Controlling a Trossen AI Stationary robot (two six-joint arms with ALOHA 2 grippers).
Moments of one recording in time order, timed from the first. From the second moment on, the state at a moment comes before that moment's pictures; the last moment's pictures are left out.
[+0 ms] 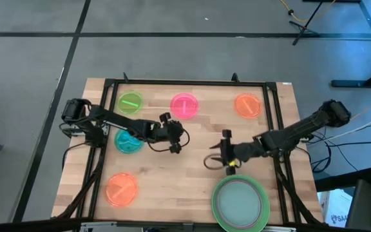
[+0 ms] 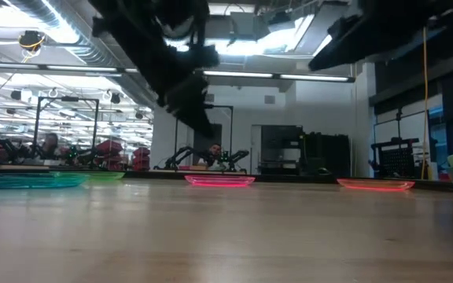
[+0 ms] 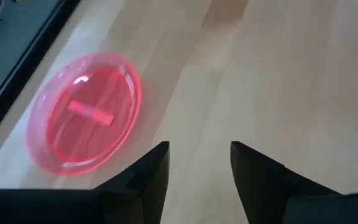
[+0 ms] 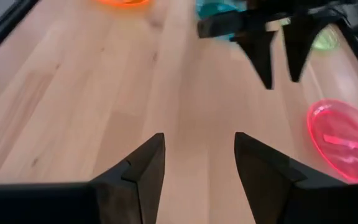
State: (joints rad) left arm -0.07 1.67 0.97 -0.20 -0.50 -0.19; right arm 0.39 1.26 0.76 -0.12 0.34 0.01
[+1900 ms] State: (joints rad) left arm 0.22 1.87 0.96 0.03 -0.19 0.35; right arm 0.18 1.37 0.77 0.00 0.28 0.08
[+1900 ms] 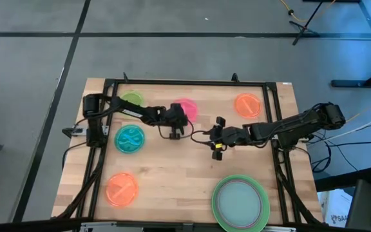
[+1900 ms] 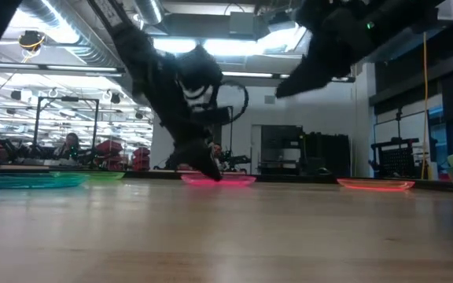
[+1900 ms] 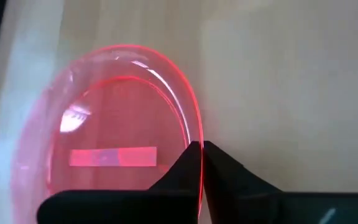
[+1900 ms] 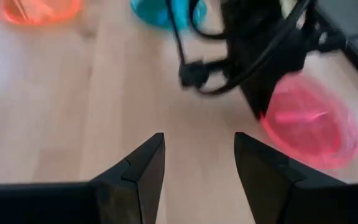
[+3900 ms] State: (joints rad) left arm -0.28 1.69 0.97 0.08 -0.34 0.32; right arm 0.31 1.52 0.80 0.03 0.26 -0.30
